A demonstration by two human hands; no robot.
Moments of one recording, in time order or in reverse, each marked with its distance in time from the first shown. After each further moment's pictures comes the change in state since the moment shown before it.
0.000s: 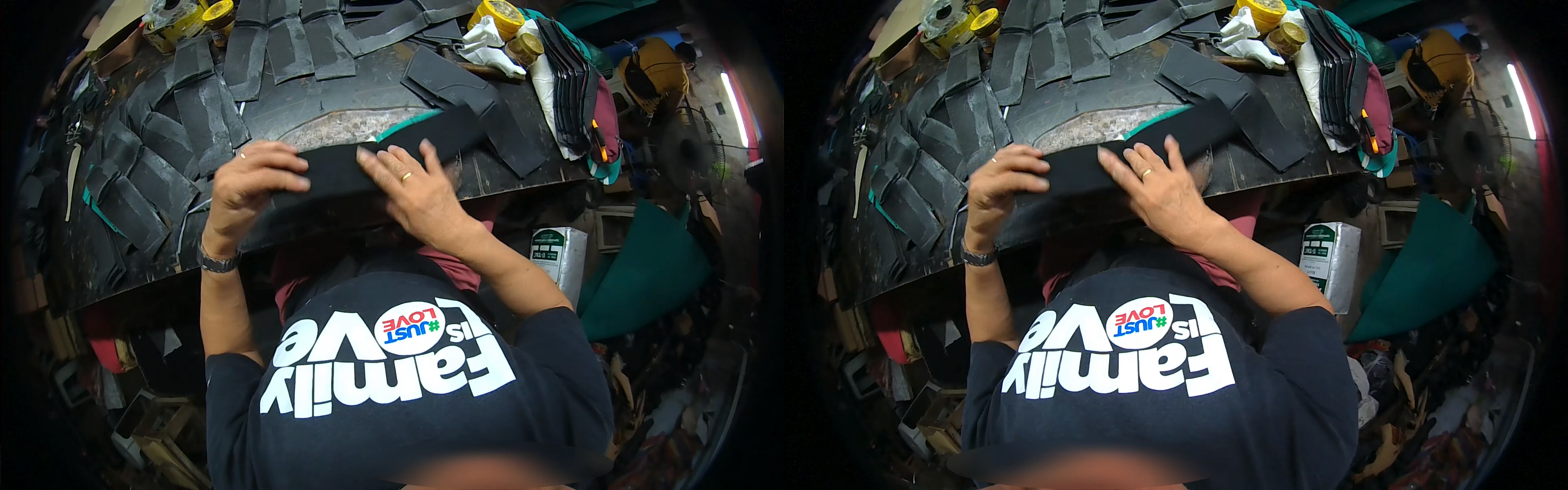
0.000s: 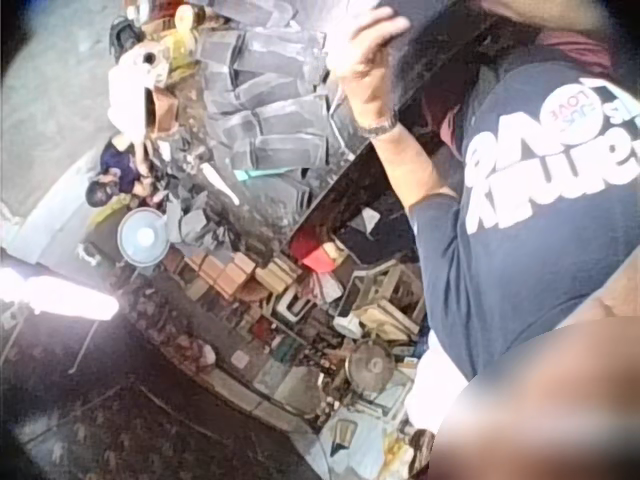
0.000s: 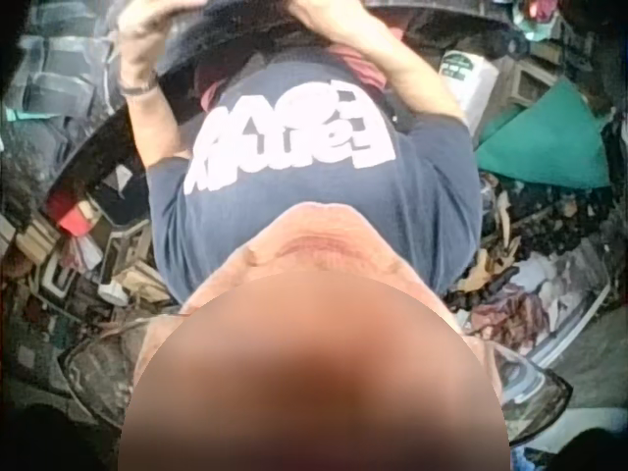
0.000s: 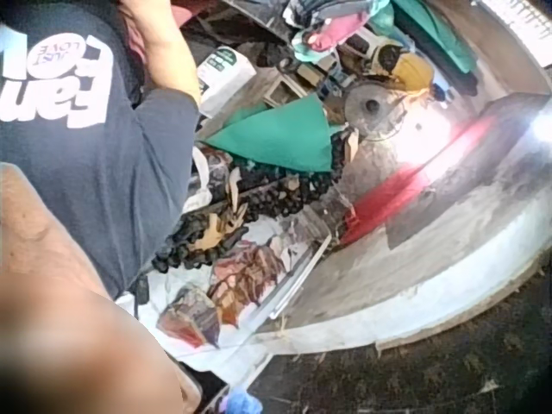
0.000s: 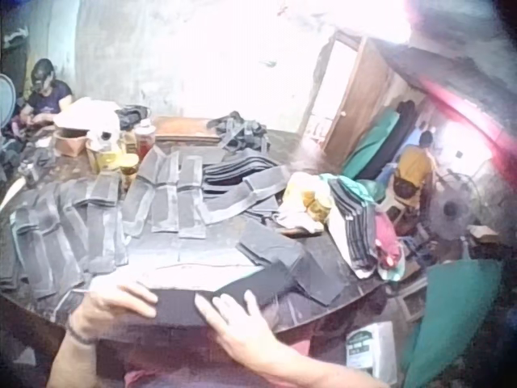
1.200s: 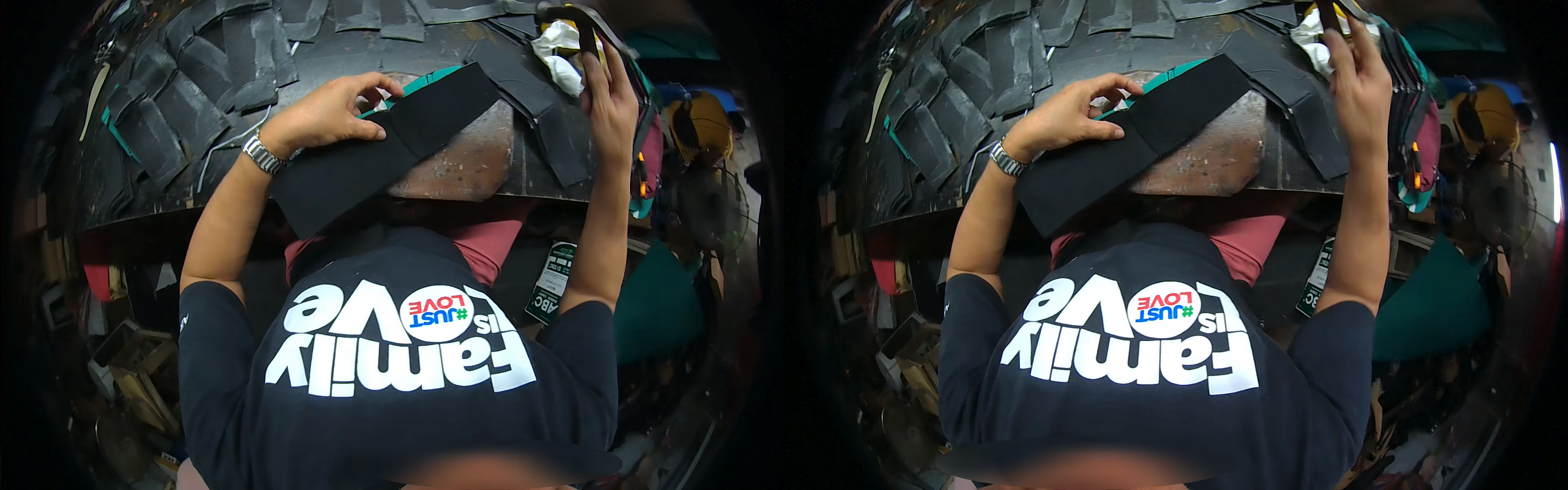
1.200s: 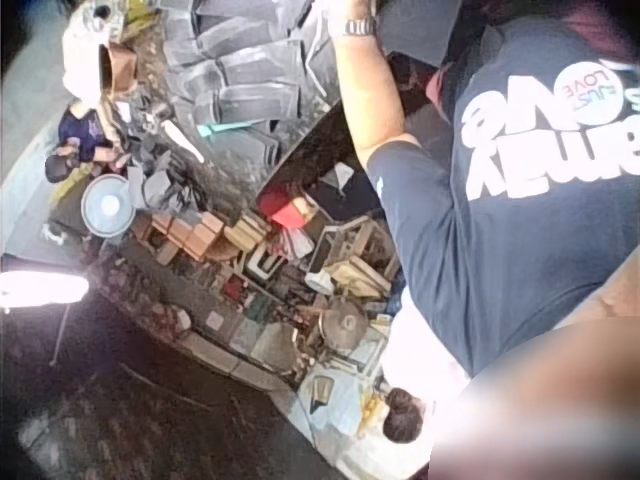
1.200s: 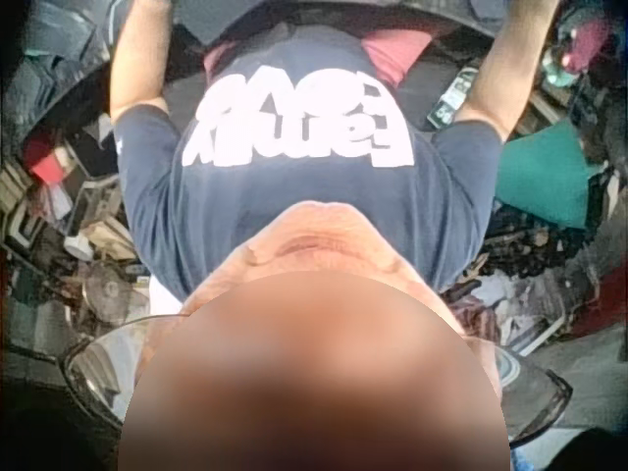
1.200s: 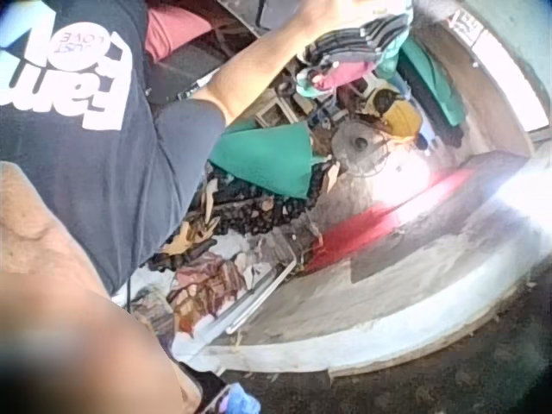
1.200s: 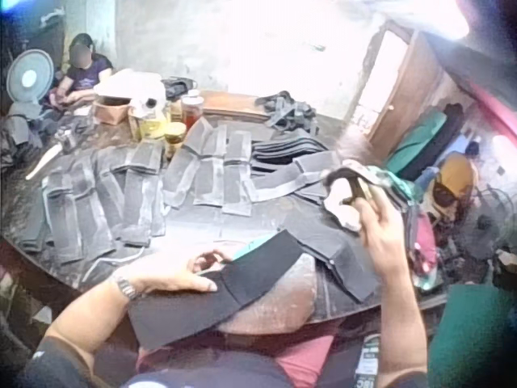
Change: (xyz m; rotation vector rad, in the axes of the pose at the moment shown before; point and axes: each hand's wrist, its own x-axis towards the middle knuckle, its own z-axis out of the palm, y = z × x) left_hand 0.033 -0.036 0.031 -0.198 -0.313 -0.600; right_hand 0.025 0.155 -0.067 0.683 0.491 0.432
